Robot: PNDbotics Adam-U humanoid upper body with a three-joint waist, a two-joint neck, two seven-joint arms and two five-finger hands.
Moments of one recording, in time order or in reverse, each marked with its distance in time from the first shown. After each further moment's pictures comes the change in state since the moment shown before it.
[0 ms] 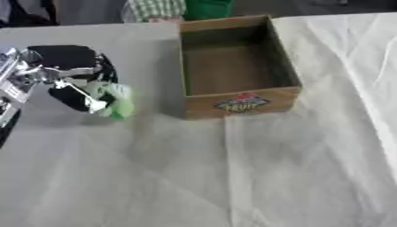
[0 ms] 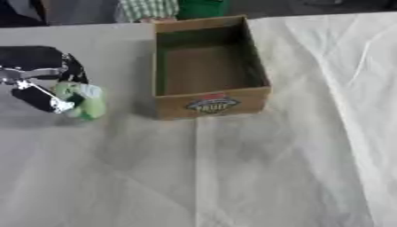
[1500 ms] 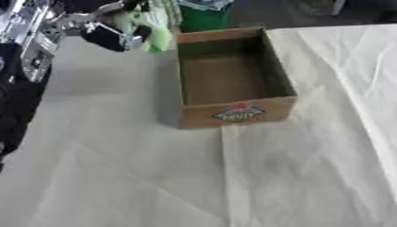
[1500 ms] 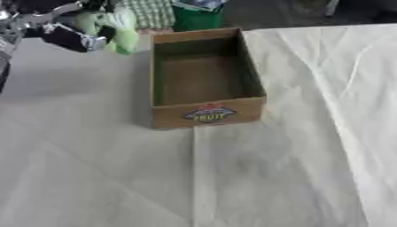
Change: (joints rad) left arm -0.269 -0.210 0.162 0.095 -0.459 -0.075 0.493; right arm -0.041 0.001 -0.006 0.000 -0.030 -0.021 -0.011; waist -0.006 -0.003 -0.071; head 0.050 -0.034
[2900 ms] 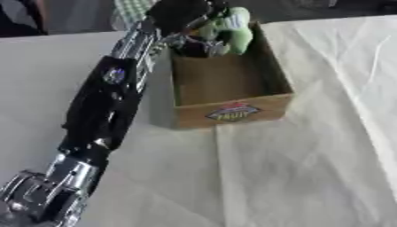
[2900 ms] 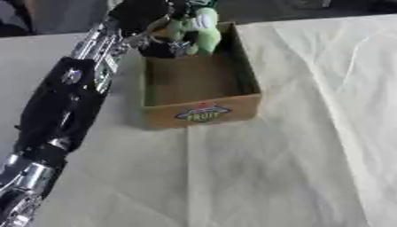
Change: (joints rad) left arm -0.055 -0.241 0.080 0.270 -0.271 -0.097 0.234; right arm -0.083 0.028 0.018 0.000 -0.045 -0.007 0.029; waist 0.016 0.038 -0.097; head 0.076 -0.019
